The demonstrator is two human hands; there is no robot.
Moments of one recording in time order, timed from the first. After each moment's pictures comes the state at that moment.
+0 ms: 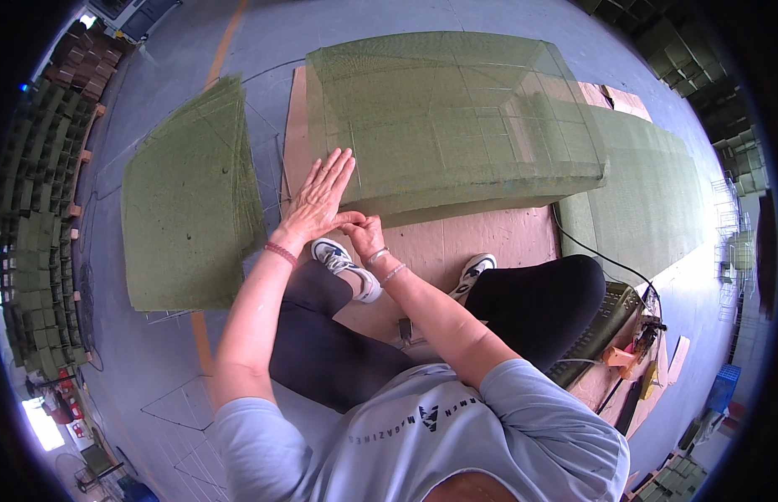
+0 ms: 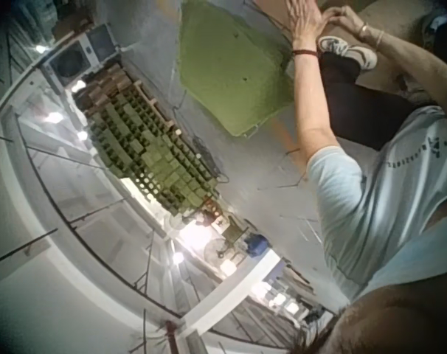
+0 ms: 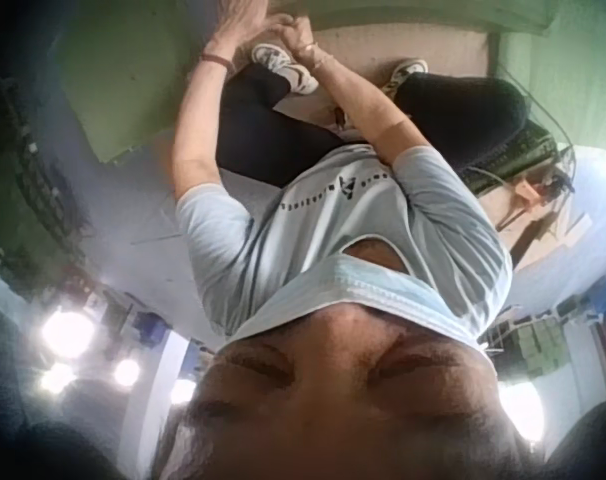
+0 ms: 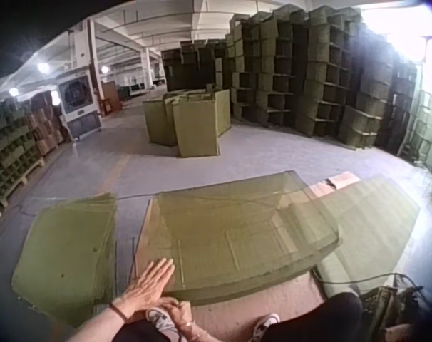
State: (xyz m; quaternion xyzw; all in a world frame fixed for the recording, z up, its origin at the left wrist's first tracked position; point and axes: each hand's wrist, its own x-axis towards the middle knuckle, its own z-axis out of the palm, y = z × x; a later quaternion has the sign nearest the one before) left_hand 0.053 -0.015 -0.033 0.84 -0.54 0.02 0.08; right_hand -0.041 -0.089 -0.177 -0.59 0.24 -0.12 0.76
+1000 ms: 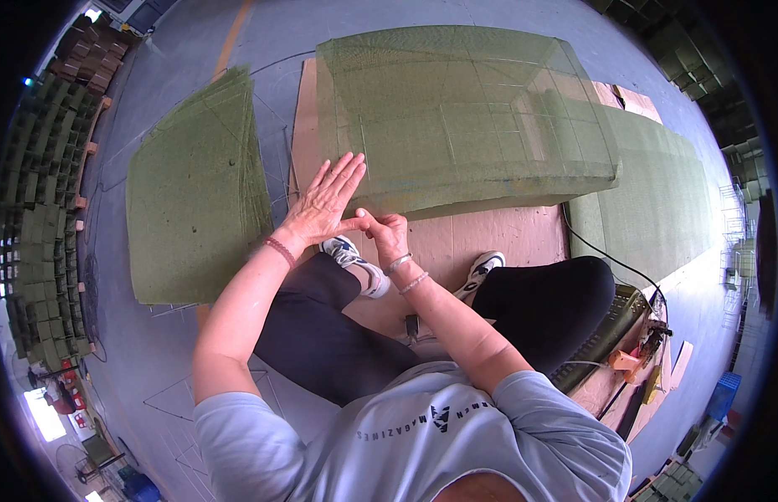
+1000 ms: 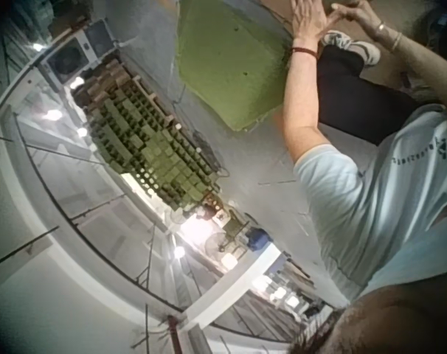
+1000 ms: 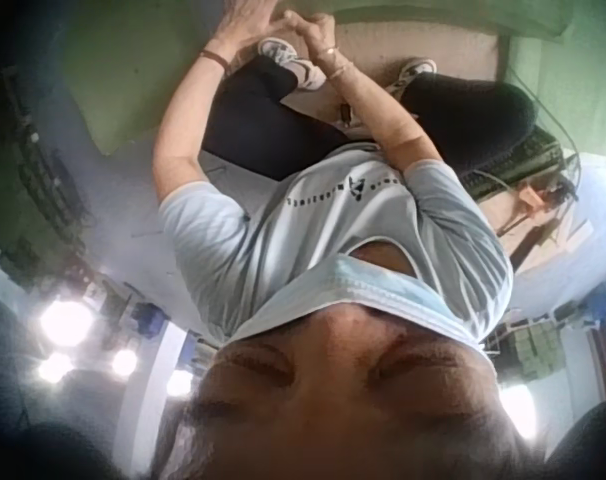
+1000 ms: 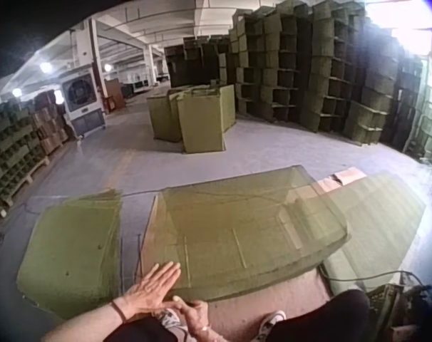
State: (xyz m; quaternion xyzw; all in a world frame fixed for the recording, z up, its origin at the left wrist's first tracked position) left_hand 0.049 -0.002 -0.029 0.82 -0.58 0.01 0.00; right_hand -0.069 -0.109 -0.110 -0.46 0.27 -0.11 0.84
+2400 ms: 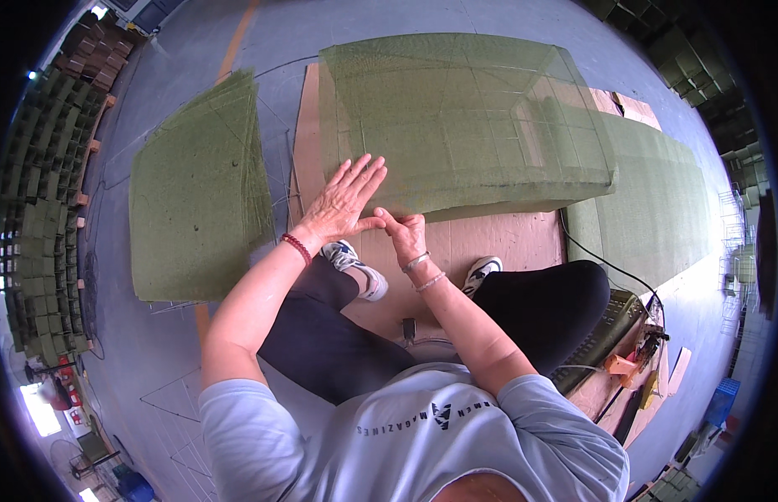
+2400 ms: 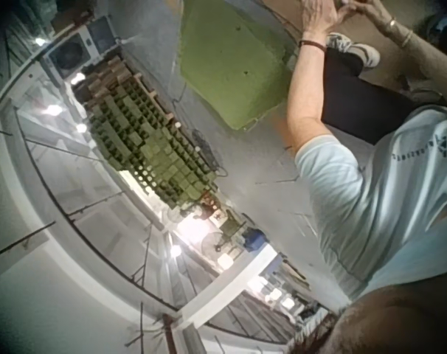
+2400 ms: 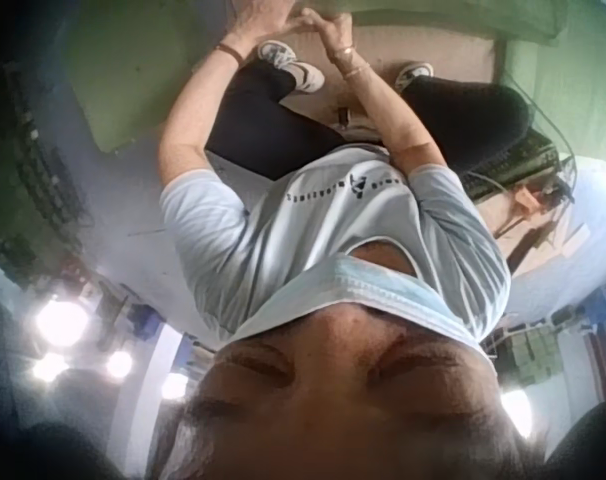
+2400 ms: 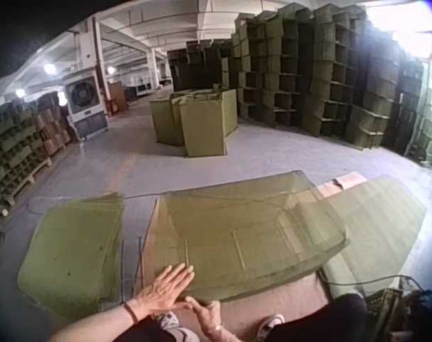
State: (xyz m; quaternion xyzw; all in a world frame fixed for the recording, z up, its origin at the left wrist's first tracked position) left_hand 0.040 -0.029 -0.038 0.80 -0.59 0.04 0.03; right_hand -0.080 -0.140 -0.096 -0.50 0.24 -0.18 0.81
